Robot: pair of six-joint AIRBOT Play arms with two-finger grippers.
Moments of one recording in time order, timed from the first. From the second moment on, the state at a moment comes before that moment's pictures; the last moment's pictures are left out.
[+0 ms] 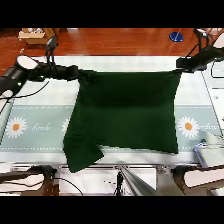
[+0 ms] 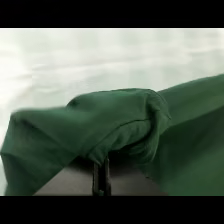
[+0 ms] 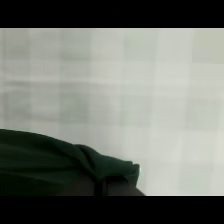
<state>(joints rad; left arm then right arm) -0.09 -1.49 1.22 0.78 -0.83 -1.17 -0.13 -1.67 1.68 -1.39 1.24 1.46</state>
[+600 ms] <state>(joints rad) 0.14 -1.56 1.40 0.94 -1.25 -1.27 -0.27 -1.64 1.64 -1.39 1.46 1.39</state>
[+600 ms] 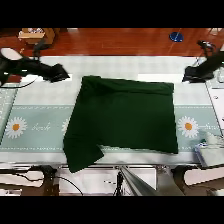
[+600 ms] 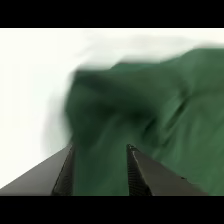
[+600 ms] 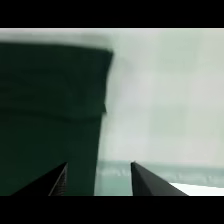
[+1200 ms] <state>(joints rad) 0.36 -1.29 0.76 1.10 -1.49 -1.21 -0.64 -1.25 0.90 -1.14 1.47 1.22</state>
